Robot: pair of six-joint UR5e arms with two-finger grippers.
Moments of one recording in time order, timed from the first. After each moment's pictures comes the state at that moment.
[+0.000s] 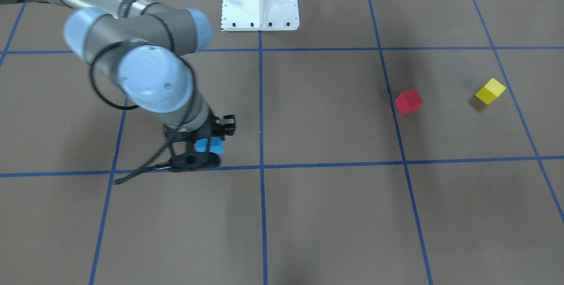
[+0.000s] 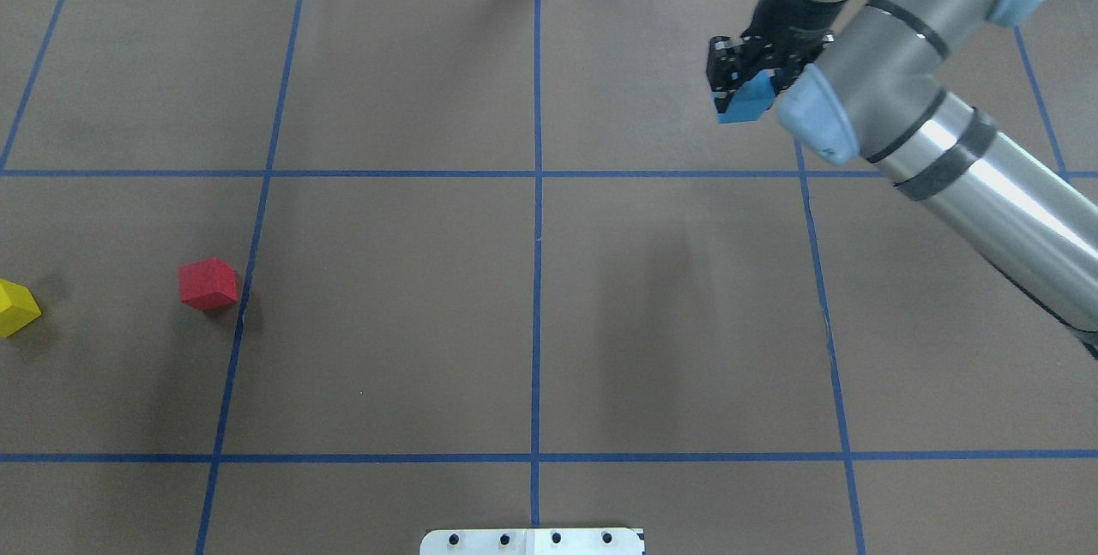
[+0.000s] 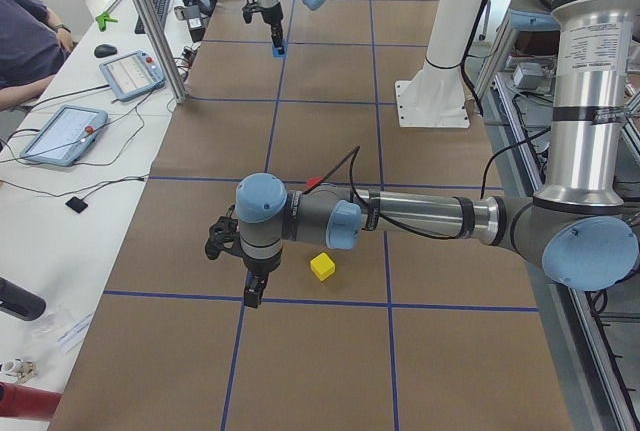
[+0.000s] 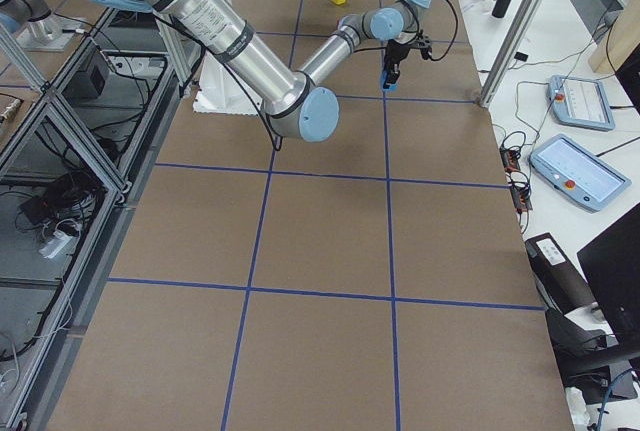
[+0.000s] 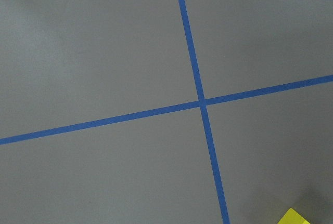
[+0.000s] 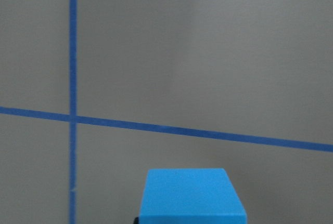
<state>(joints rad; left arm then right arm) -1.59 -1.56 -1.65 -1.66 -2.29 0.11 0.79 -0.58 1.29 -1.76 2.22 0.84</state>
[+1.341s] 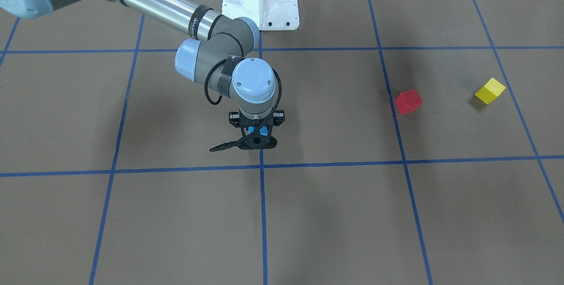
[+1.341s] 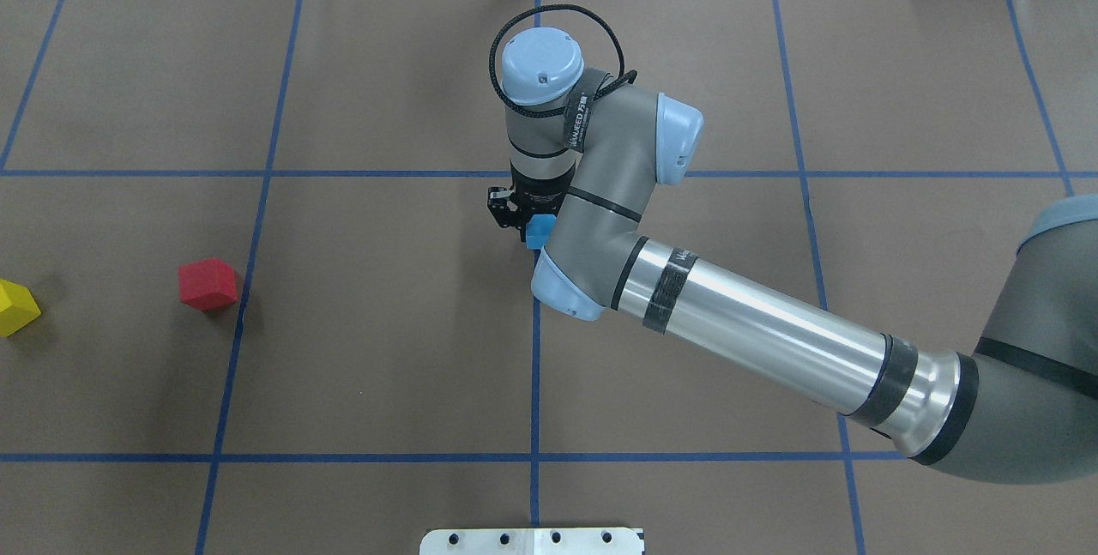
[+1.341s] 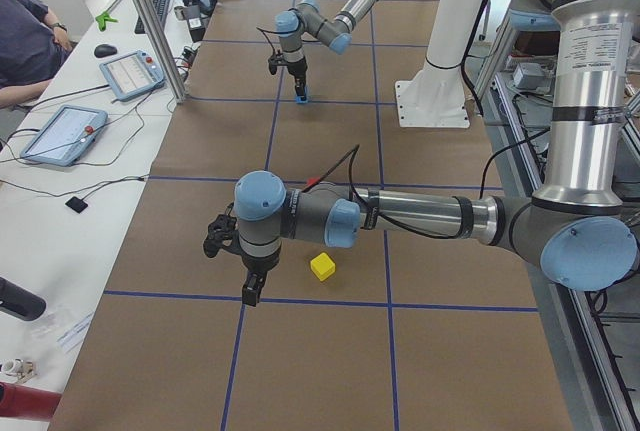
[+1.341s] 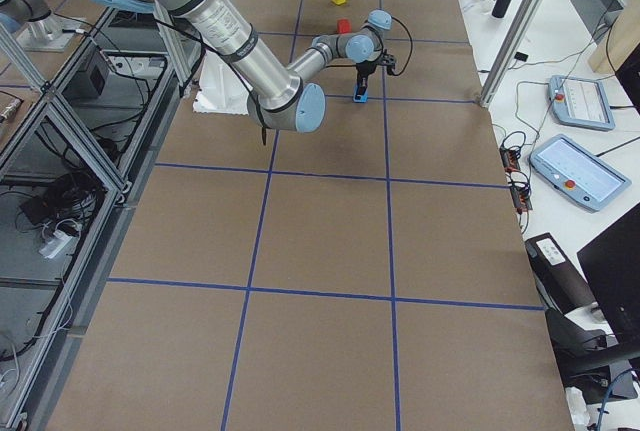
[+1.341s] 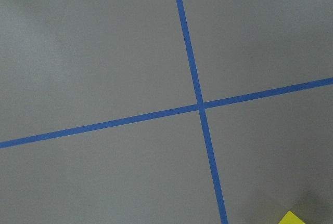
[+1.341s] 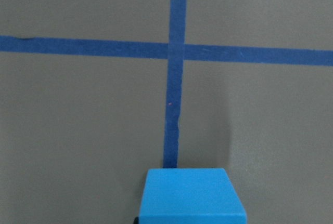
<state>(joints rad) -1.59 -1.57 -1.65 -1.66 -2.29 0.10 0.59 -0.59 1.14 -1.50 2.10 1.11</state>
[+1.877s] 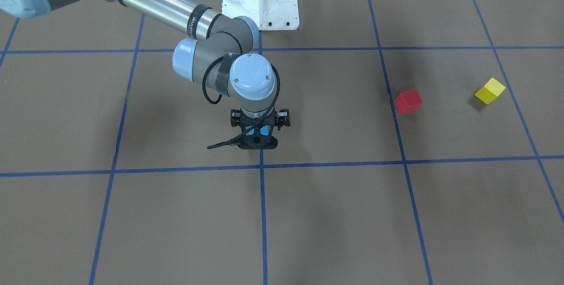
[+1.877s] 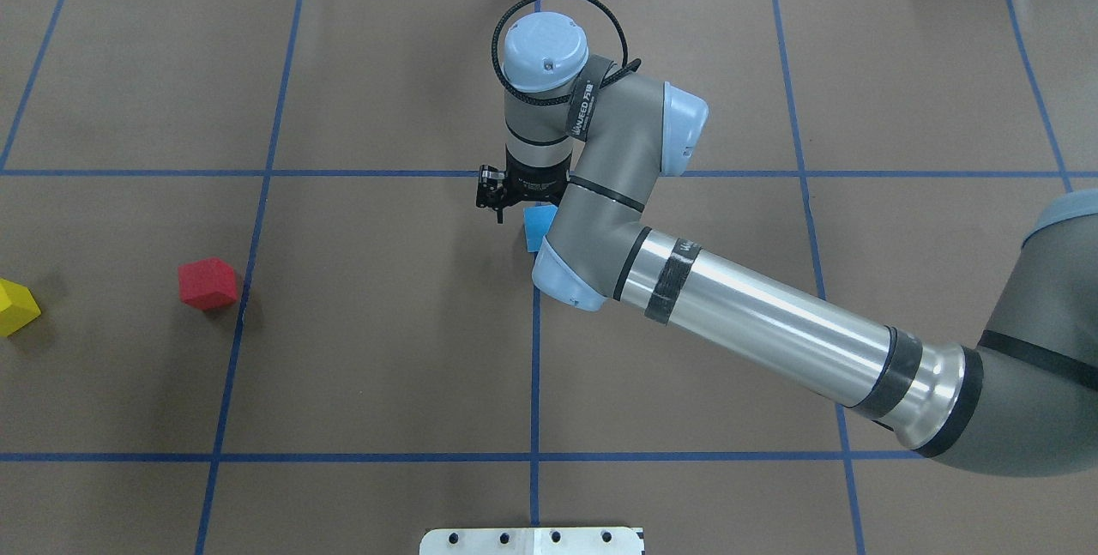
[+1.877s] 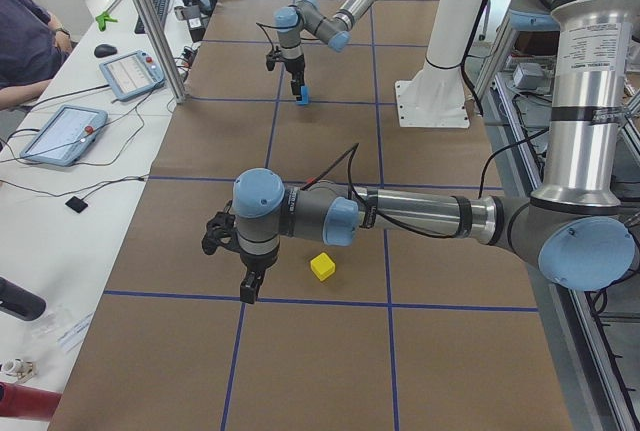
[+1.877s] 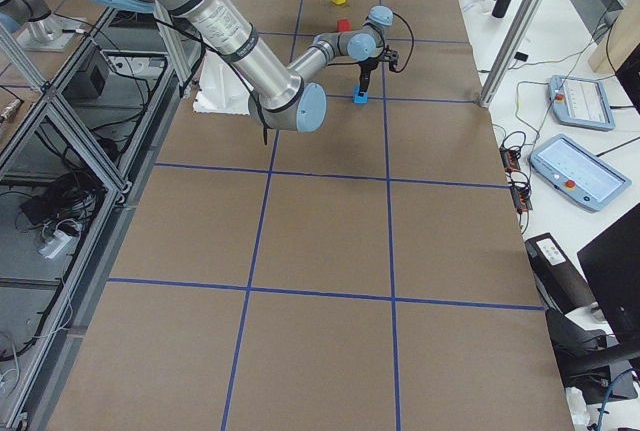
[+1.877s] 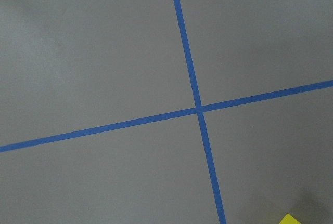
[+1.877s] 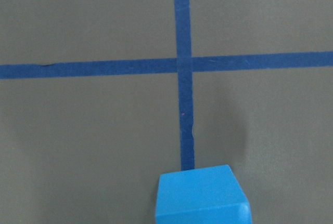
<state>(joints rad) -1.59 -1.58 -1.65 -1.66 -2.29 0.11 0.62 -0.58 1.17 -1.48 2.11 1.15</state>
